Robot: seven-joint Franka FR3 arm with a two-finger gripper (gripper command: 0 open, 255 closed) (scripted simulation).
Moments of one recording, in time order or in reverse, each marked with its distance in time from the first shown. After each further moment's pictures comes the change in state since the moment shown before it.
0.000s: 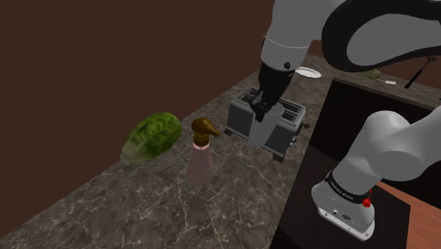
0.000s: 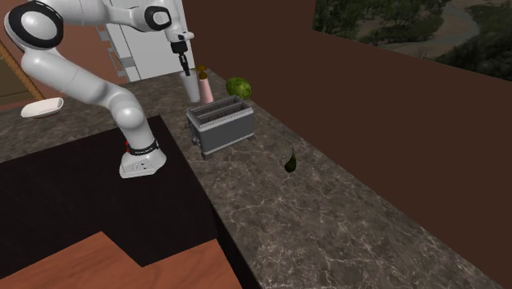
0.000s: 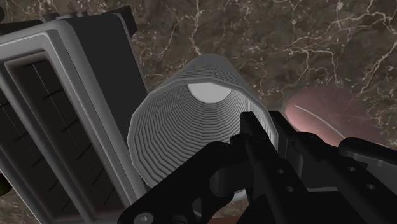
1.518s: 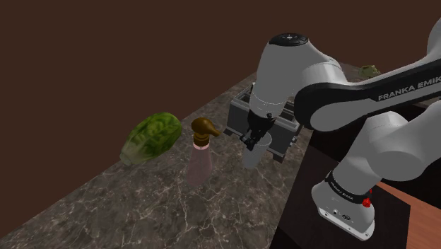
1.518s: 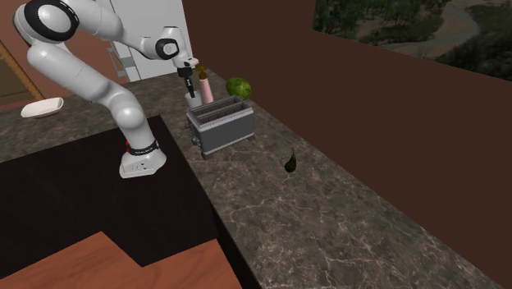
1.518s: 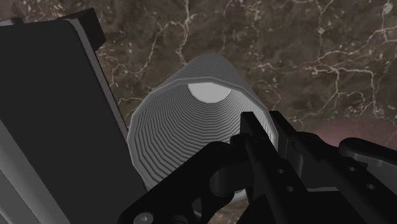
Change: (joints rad) arm 0.000 0.111 0.079 -0.238 0.022 0.345 0.044
